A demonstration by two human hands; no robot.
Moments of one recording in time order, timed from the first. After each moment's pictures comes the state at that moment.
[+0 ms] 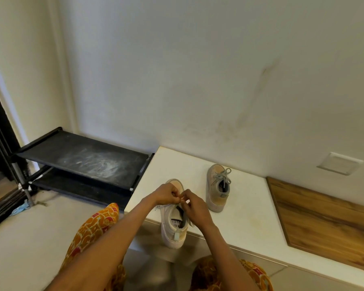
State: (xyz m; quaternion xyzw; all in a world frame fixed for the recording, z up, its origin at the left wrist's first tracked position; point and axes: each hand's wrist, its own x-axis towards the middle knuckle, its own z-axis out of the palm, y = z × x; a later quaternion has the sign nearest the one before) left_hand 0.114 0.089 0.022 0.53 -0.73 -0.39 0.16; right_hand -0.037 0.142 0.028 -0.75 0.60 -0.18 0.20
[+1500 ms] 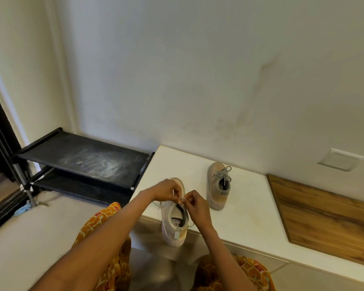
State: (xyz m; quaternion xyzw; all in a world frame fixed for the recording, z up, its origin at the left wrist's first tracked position) left_hand 0.123 0.085 0.036 0.45 -0.82 -0.33 0.10; right_hand -0.037 0.148 0.019 -0.65 0.63 -0.31 0.28
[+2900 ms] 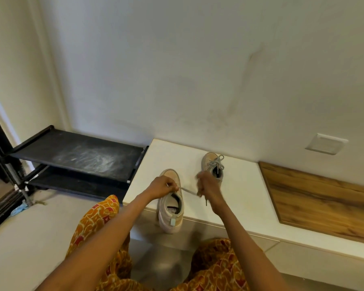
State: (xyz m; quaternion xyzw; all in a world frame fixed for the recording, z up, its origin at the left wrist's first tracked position) left_hand 0.114 0.109 0.021 0.54 -0.74 -0.36 0.20; right_hand -0.072 0.156 0.071 -0.56 0.56 -0.43 0.43
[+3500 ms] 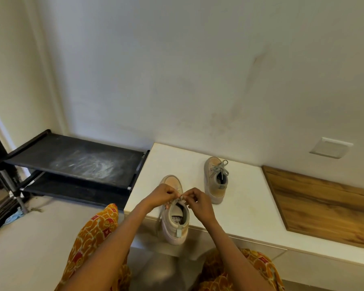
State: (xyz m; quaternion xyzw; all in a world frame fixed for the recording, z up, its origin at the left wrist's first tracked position) left_hand 0.123 0.111 0.019 0.51 -0.65 -0.50 0.25; right_hand -0.045 0.146 0.015 -0.63 0.61 -0.36 0.32
